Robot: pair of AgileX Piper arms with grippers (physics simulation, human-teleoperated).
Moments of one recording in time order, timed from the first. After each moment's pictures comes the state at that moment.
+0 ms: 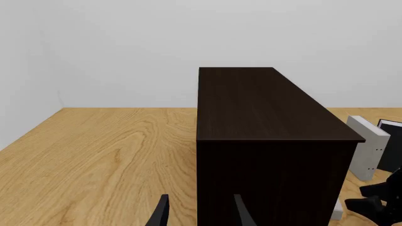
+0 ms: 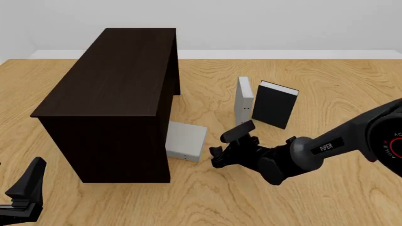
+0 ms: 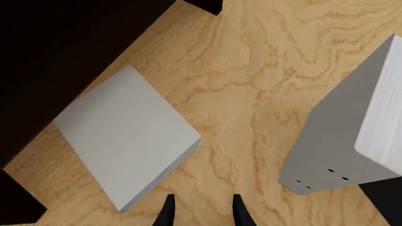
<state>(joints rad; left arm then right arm) 0.00 0.00 0.00 0.00 0.00 0.55 1.98 -0.76 -0.52 0.01</state>
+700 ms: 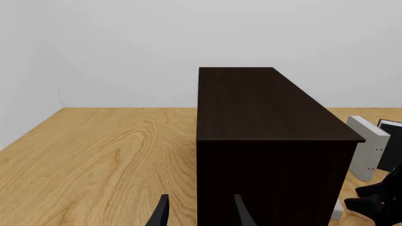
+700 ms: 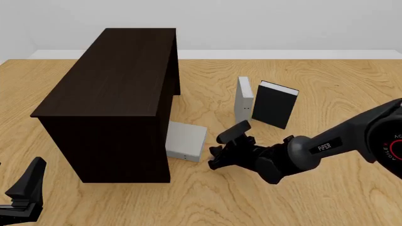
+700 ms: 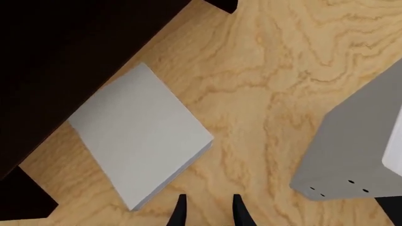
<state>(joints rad) 0.00 0.00 0.00 0.00 0.00 0.57 1.98 -0.78 -0.48 0.03</state>
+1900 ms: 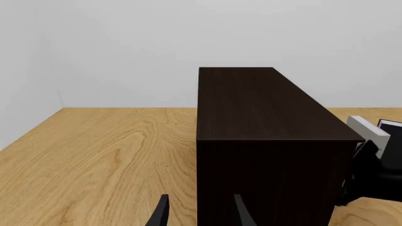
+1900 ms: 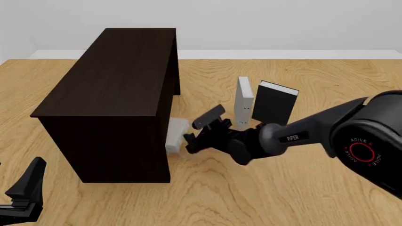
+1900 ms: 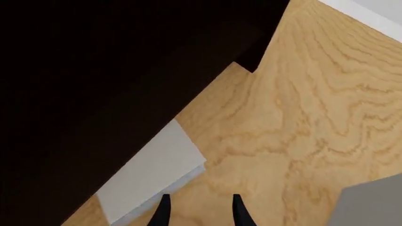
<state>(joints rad) 0.00 0.00 0.00 0.00 0.00 0.64 2.09 -1.07 -0.39 -0.11</state>
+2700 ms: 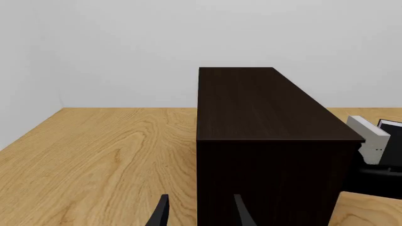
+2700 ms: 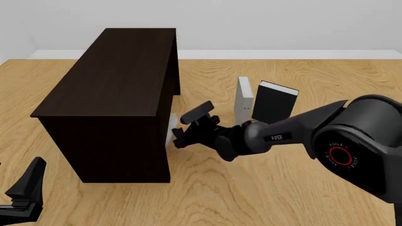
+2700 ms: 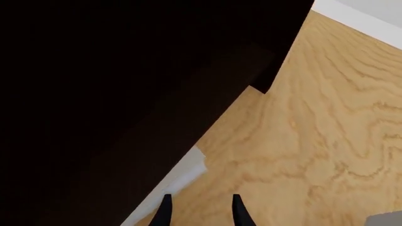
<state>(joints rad) 0.00 0.00 0.00 0.00 0.00 0.68 2.16 -1.19 -0.38 -0.09</state>
